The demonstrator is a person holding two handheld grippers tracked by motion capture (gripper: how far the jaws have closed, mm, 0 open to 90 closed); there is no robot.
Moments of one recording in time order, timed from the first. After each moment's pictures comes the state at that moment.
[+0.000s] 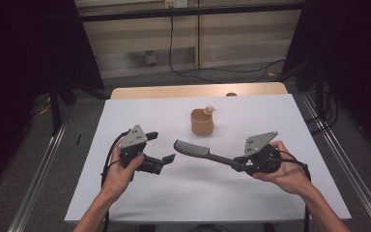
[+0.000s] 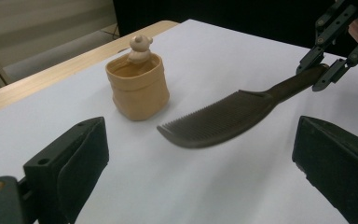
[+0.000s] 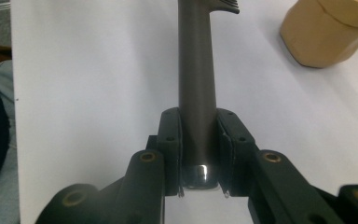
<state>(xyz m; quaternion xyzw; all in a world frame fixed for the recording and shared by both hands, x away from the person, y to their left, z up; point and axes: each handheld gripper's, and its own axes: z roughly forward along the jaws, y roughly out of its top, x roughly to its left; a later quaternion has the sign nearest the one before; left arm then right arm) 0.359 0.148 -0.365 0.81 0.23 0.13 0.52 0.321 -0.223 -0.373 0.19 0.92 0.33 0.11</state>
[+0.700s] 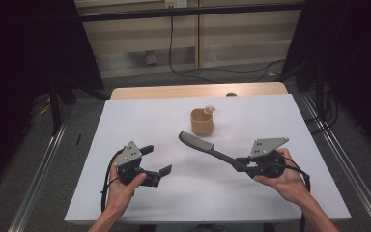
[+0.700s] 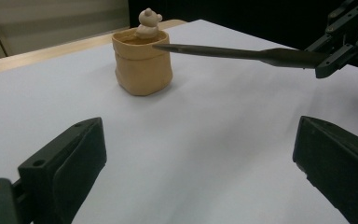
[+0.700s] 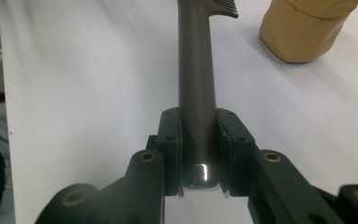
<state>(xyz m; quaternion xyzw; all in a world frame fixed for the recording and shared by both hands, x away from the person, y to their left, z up) 0.336 0.160 -0.404 0.78 0.27 0.12 0.55 0.310 -0.234 -0.388 0.25 0.87 0.39 0.12</state>
